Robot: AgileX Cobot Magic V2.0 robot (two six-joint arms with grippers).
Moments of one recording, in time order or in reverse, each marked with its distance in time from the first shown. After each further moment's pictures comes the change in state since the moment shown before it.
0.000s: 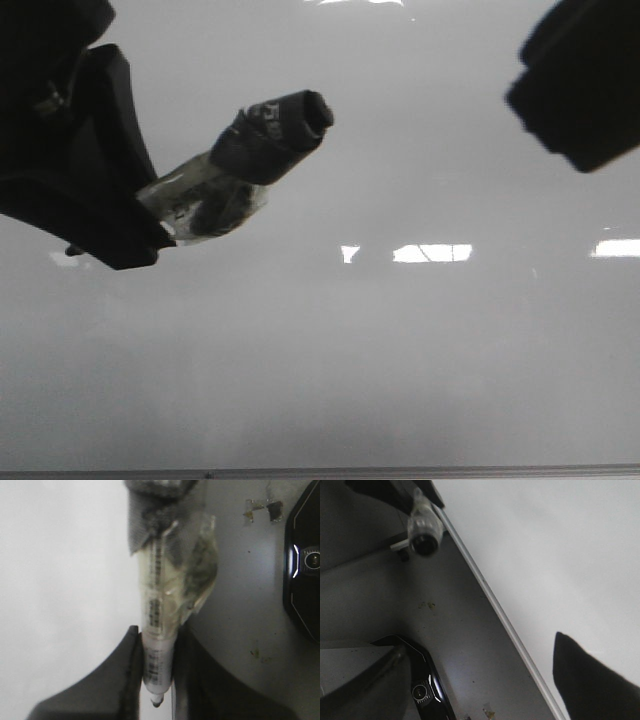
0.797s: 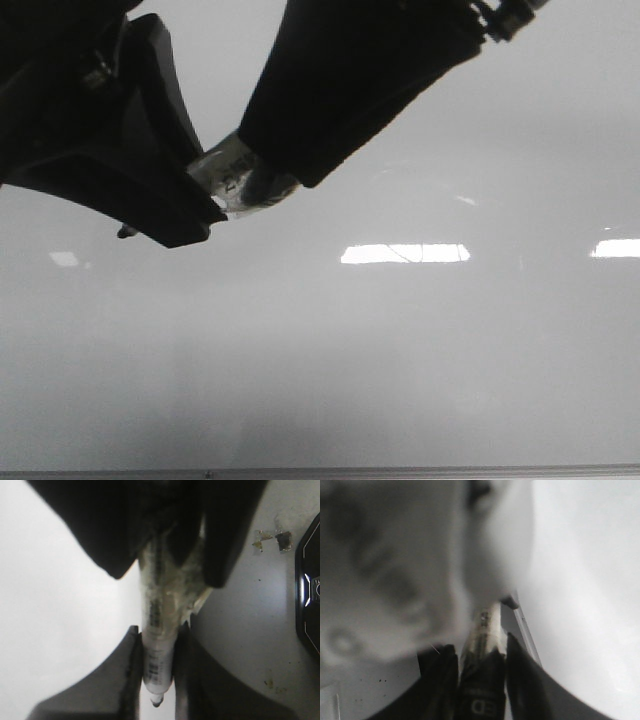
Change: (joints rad) left arm -0.018 0.000 0.000 -0.017 -0.084 0.000; right arm 0.193 0.299 -0.169 0.010 -0.082 -0.005
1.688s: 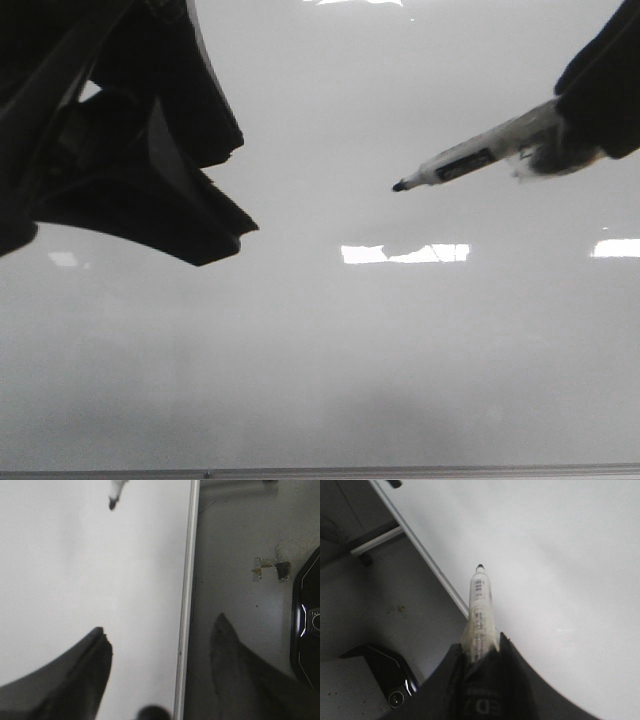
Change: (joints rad) left arm 0.000 0.000 0.000 -0.020 -0.060 -0.077; right arm -0.374 -0.342 0.236 -0.027 0.042 -0.001
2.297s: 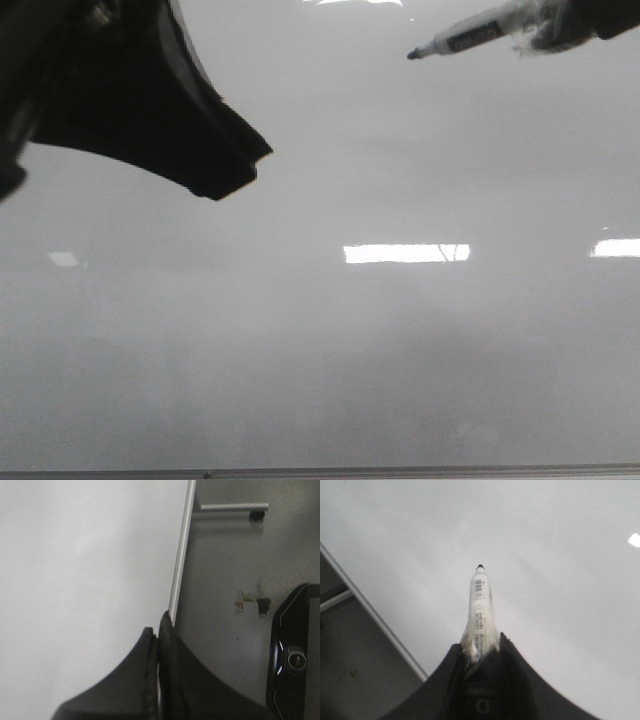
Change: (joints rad) left arm 0.006 -0.077 0.038 -0.141 -0.059 0.000; right arm -0.024 -0.027 -0.005 0.016 -0.221 -0.002
